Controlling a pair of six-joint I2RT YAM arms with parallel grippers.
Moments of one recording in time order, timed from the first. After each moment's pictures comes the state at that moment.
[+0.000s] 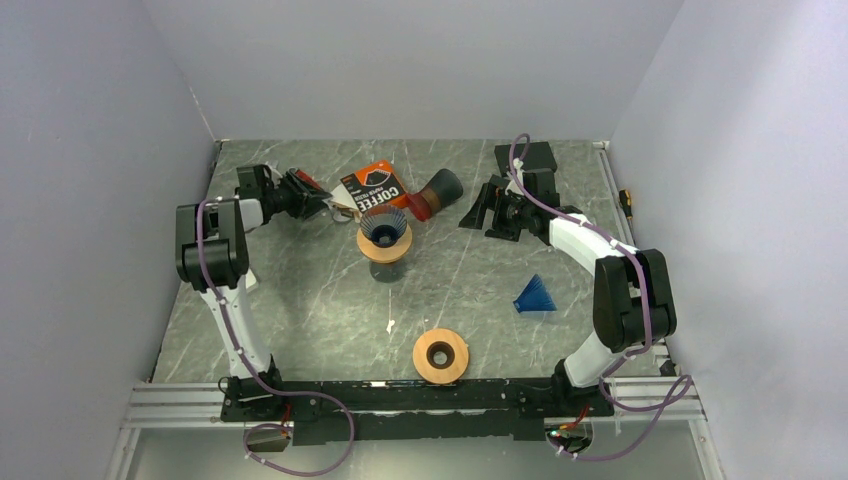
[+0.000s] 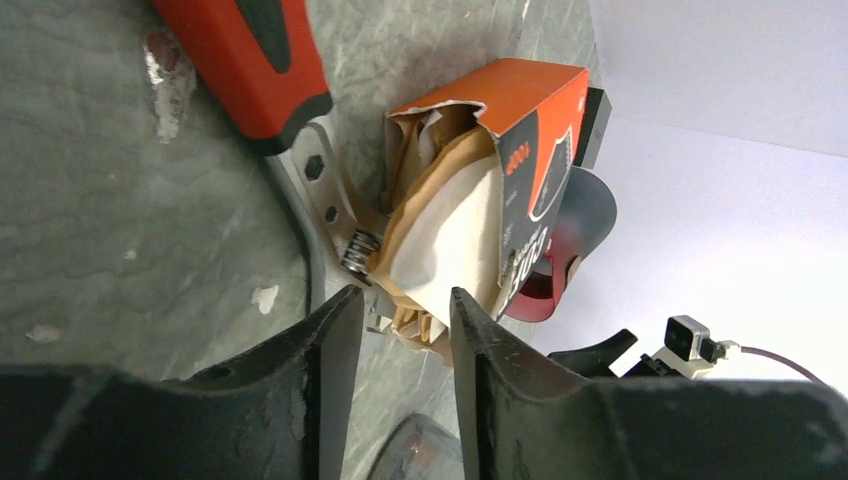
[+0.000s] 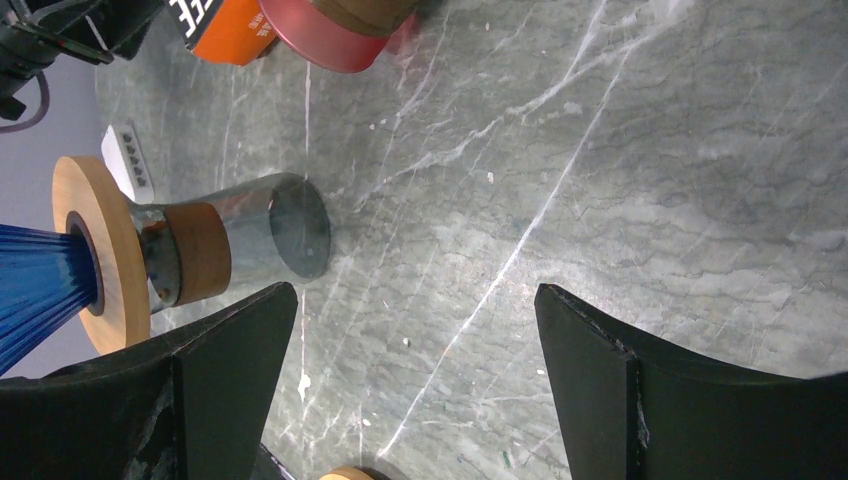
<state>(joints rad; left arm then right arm) 0.15 2.12 1.25 0.19 0.77 -0.90 0.19 1.62 1.01 -0.16 -0.50 0.49</state>
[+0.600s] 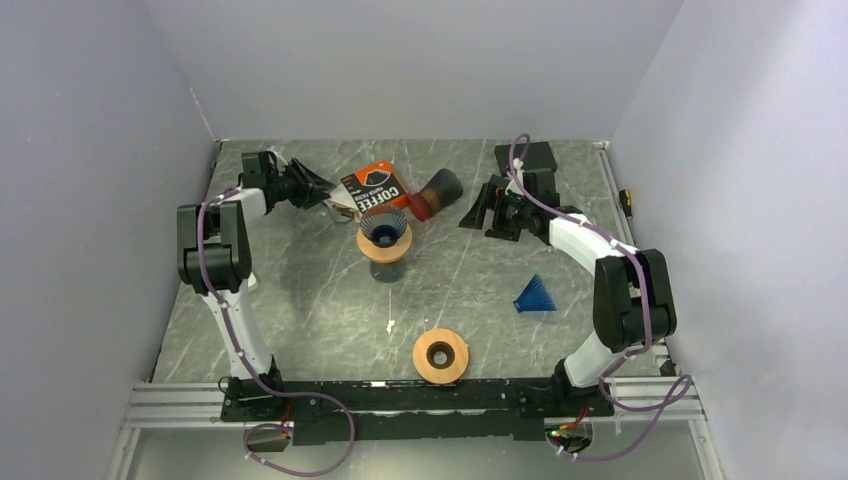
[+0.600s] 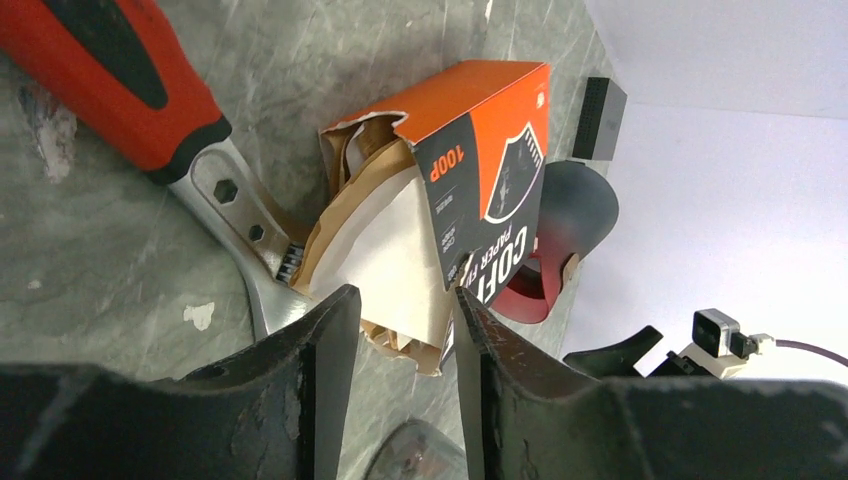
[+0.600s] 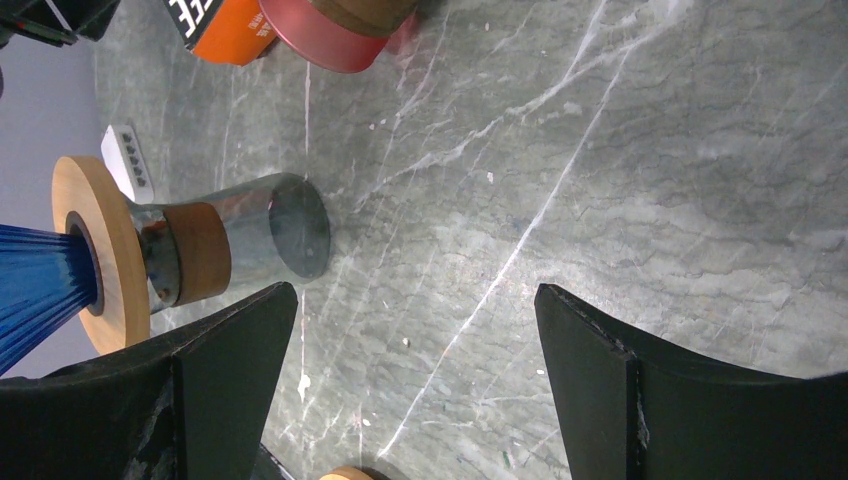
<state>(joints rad) 0.11 2.06 1.32 0.06 0.71 -0.81 0.19 1.62 1.01 -0.16 -0.50 0.49</state>
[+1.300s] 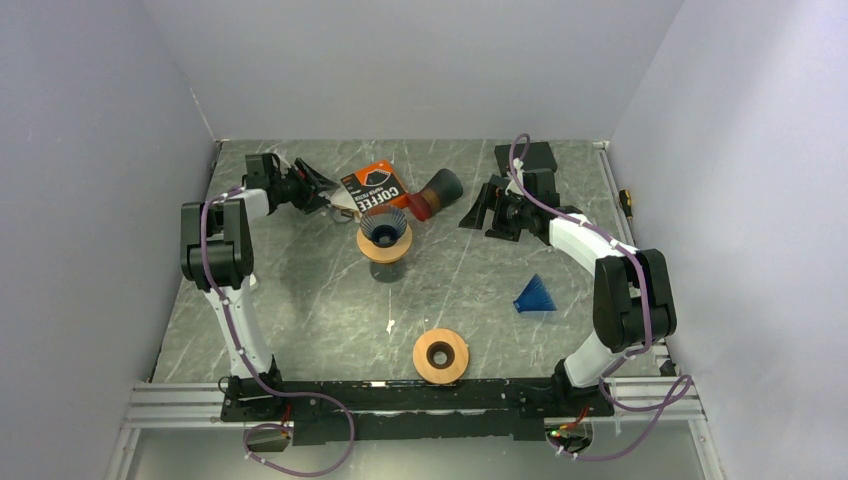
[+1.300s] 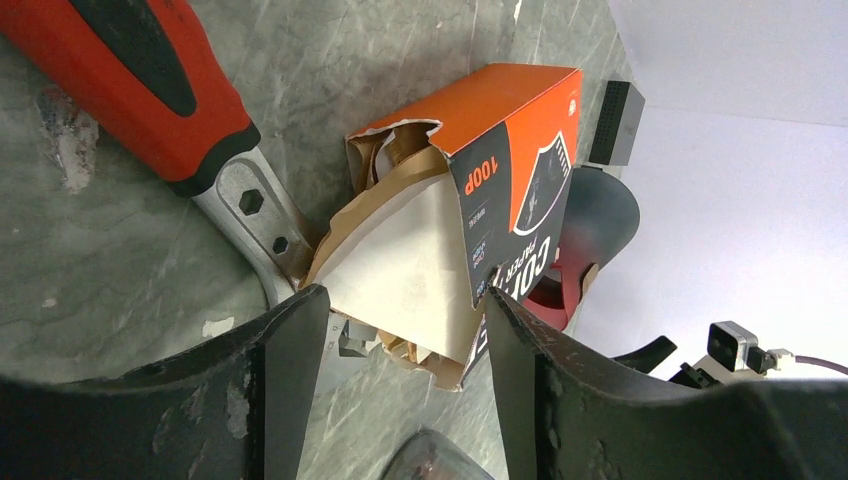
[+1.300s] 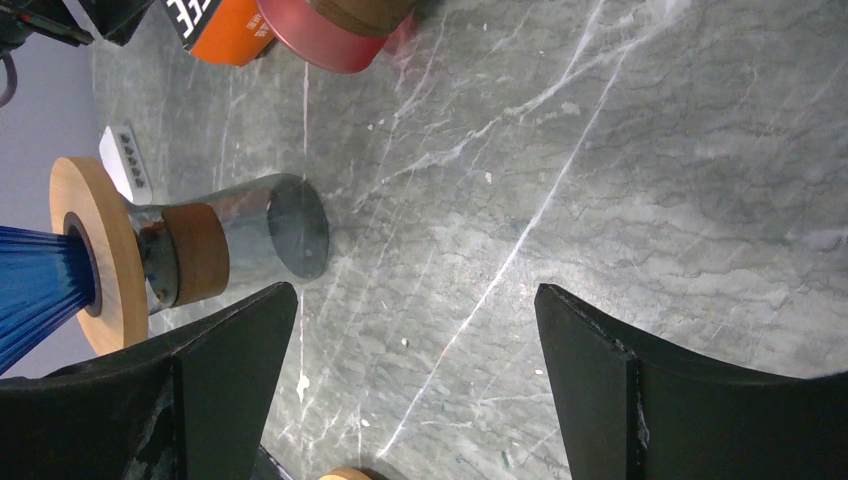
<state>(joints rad) 0.10 2.10 1.34 0.06 0.69 -0.81 0.19 1.62 1.01 -0.16 -0.50 0.49</state>
